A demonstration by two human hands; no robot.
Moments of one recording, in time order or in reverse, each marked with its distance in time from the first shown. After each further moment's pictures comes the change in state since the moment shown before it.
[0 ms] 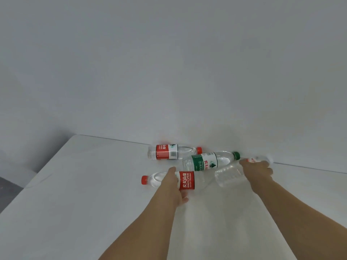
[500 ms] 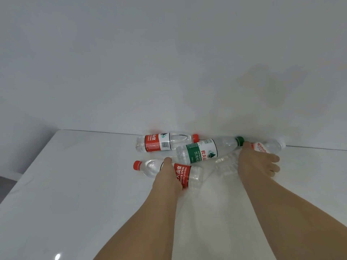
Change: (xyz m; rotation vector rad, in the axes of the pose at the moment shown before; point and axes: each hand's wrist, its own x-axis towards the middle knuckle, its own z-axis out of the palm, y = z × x) left_hand 0.087 0.002 0.034 -0.062 0.118 0.049; right_hand 0.070 0.013 0.071 0.214 0.346 0.294
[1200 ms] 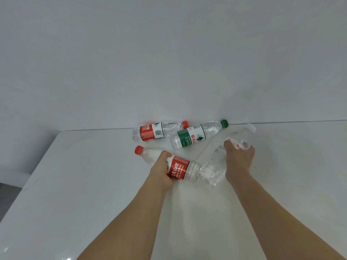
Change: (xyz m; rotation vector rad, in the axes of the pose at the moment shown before) left_hand -0.039 -0.026 -0.039 0.046 -0.154 0.070; right_hand -0.037 0.070 -0.049 0.662 -0.427 -0.051
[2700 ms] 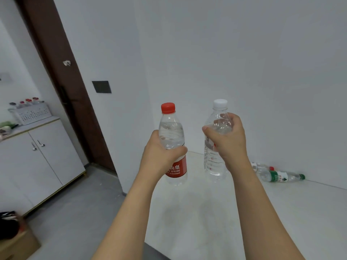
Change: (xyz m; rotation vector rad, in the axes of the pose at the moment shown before) left_hand -0.498 0.109 -0.471 0.511 0.197 1.250; right_hand -0.674 -0.102 0.037 -0.106 -0.837 -0.791
